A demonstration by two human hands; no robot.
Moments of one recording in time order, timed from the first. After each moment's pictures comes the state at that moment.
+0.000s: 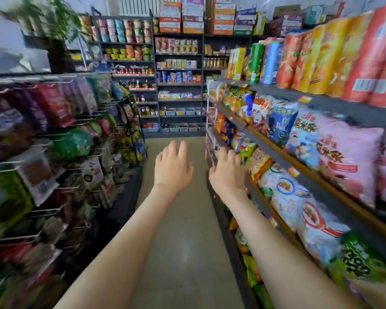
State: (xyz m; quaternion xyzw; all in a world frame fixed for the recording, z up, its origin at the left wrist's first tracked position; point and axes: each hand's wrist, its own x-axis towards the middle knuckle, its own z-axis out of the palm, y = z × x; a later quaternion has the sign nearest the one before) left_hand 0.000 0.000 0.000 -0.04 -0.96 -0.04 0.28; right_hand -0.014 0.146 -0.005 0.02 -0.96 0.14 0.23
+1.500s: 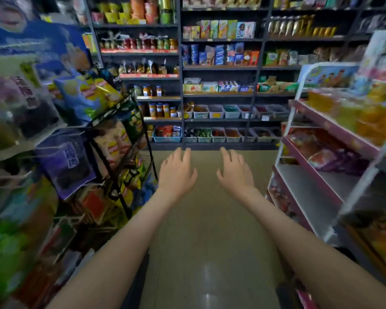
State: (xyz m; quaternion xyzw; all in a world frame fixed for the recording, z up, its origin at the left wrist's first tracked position) left_hand -1.352 -0.427 -0.068 0.02 -0.98 -0.04 0.18; right_hand -1.397 -0.264 -0.073 0.15 -0.97 0.14 0.13
